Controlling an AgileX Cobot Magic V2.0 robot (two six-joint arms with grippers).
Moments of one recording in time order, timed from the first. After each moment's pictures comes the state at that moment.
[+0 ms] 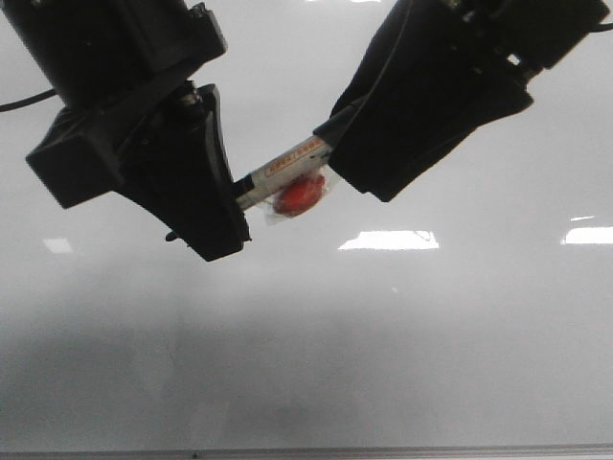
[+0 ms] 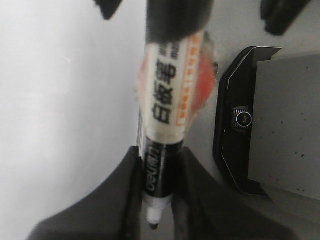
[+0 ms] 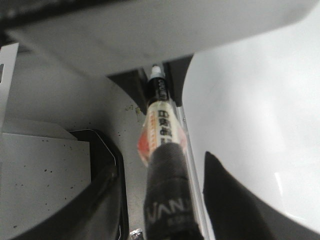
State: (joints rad) left arm -0.71 1.51 -1.13 -0.30 0.91 0.93; right arm 0.48 1.37 -1.02 0.74 0.87 -1.24
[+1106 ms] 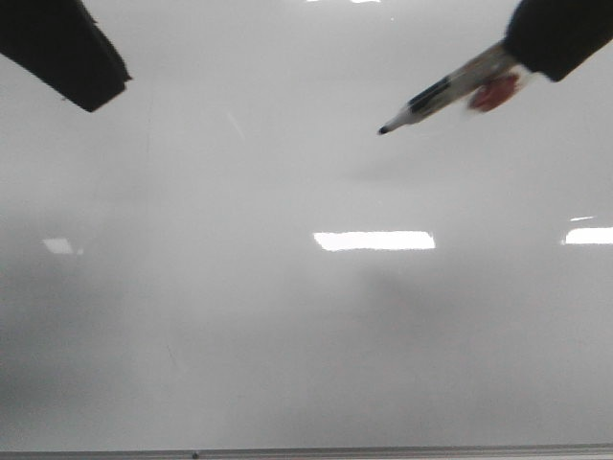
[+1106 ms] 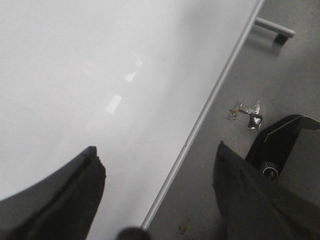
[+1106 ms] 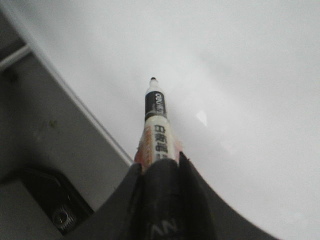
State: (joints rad) left arm -0.48 1.23 -1.08 -0.27 0.92 0.69; right arm 0.35 1.08 -0.98 0.29 0.79 -0.49
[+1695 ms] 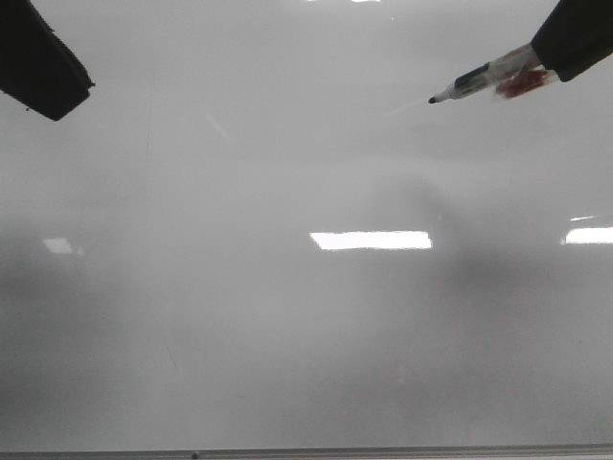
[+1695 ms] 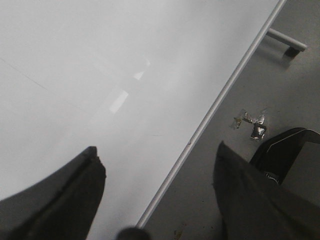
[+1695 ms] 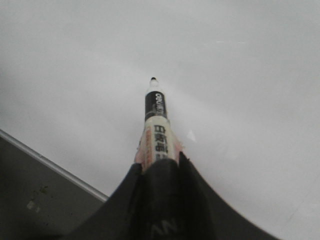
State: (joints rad) left arm -0.45 1.18 -1.02 -0.28 0.87 0.68; right arm 0.30 1.10 -0.87 0.28 0.54 -0.32
